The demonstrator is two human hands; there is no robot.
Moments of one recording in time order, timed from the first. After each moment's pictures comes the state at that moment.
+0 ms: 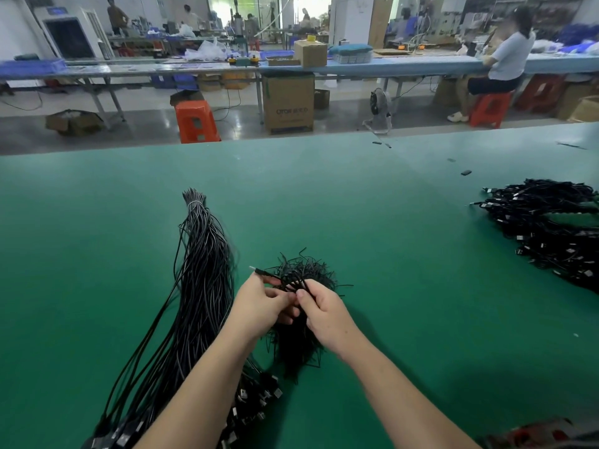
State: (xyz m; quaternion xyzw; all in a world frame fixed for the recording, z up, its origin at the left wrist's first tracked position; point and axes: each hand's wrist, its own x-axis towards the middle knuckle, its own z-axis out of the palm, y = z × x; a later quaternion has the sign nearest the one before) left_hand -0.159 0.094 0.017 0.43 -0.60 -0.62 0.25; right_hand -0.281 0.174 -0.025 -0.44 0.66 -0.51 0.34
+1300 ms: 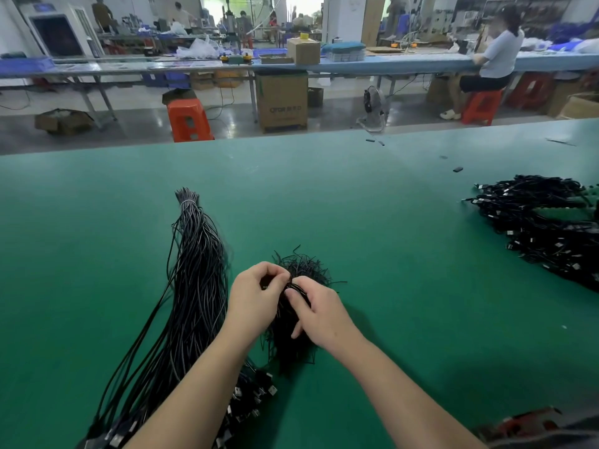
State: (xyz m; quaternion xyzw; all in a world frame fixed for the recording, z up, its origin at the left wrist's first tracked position) left_hand -0.165 0.100 0.020 0.42 -0.73 -0.42 0.32; right_hand -0.279 0.184 -0.010 -0.52 0.67 -0.46 0.27
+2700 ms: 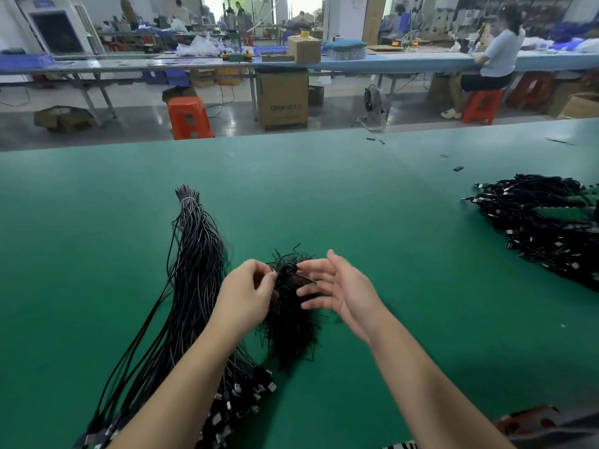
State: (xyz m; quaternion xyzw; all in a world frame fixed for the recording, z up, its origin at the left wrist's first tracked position) left_hand -0.153 0.094 0.031 0.45 -0.77 -0.36 0.26; right_hand -0.311 0.187 0.019 -0.26 0.52 -0.63 0.52
